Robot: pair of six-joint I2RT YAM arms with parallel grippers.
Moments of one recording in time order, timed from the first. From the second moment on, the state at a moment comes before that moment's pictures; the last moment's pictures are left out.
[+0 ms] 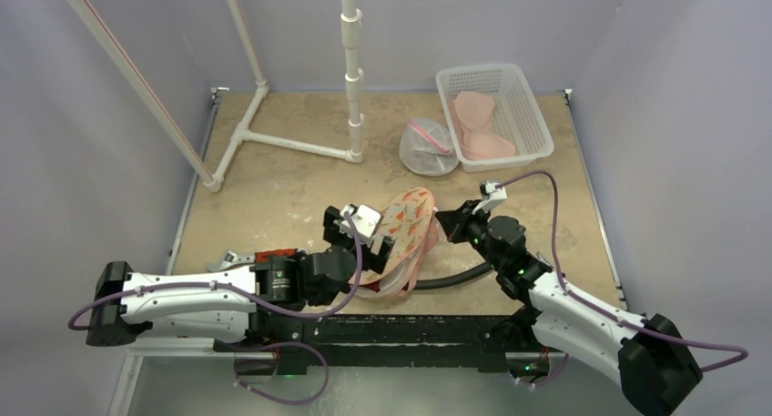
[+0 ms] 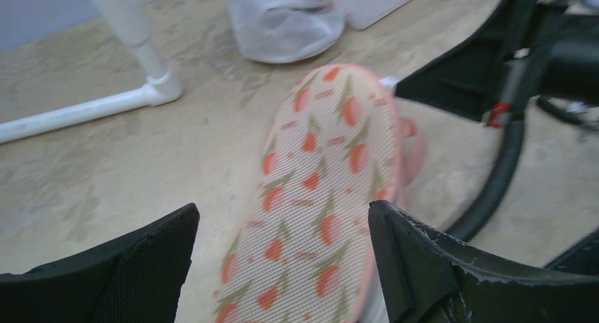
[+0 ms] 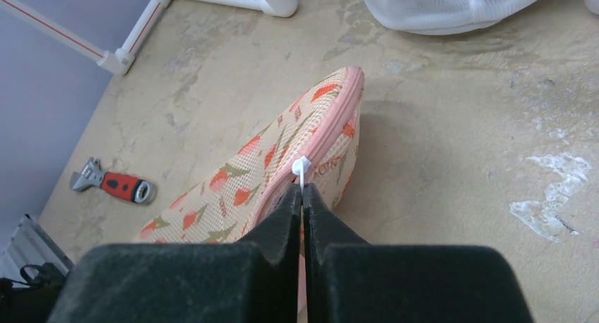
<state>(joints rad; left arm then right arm) -1.39 0.95 0.70 -0.17 -0.92 -0.23 0.63 0.85 0.26 0.38 0.08 0.58</state>
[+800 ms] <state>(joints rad) -1.31 1.59 0.92 0.13 -0.69 -0.15 0.63 0.86 0.26 0.39 0.00 0.58</state>
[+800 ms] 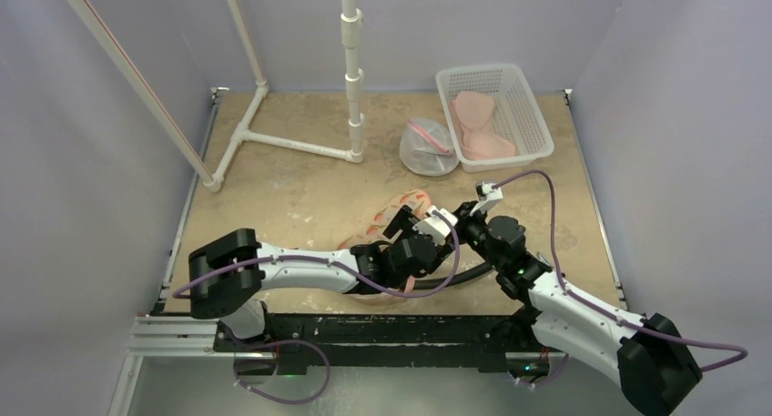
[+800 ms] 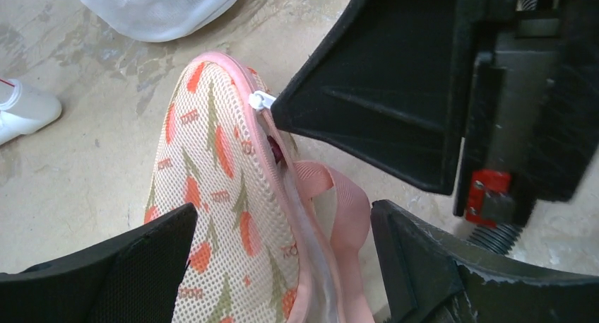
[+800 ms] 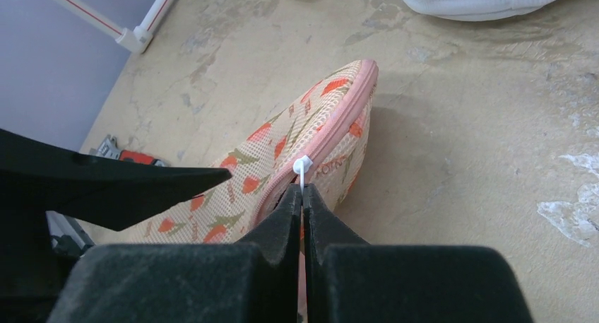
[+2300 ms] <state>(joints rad) -1.28 0.99 0.59 0.03 -0.43 0.01 0.63 0.86 0.32 0.36 -0.21 0.60</state>
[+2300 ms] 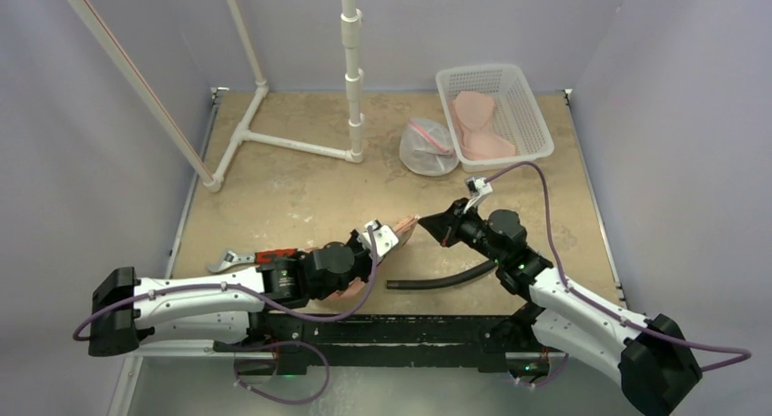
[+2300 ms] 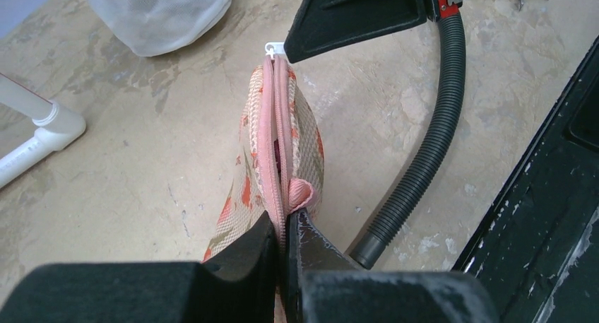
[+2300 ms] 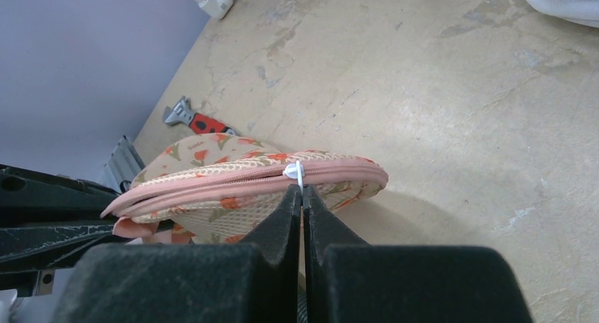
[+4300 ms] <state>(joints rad) -1.42 1.23 0.96 -0.25 -0.57 -0.33 0.63 0.76 0.15 0.43 -0.25 0.56</state>
